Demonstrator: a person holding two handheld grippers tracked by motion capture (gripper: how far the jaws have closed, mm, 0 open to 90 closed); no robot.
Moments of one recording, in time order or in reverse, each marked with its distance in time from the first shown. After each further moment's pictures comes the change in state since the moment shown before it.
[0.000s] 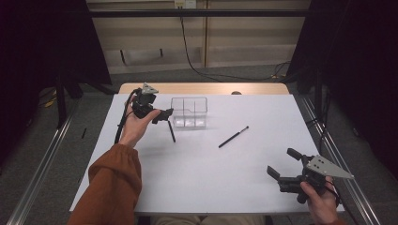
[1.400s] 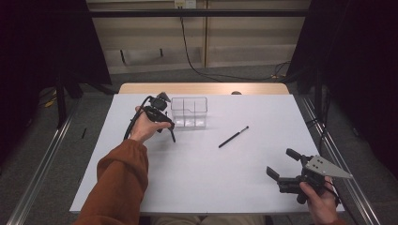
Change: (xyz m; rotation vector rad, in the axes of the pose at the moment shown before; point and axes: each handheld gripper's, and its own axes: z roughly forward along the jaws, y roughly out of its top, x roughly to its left) left arm -0.010 -0.006 0.058 0.548 -0.036 -0.111; right arm 0.001 -0.001 0.001 0.009 0.010 -0.001
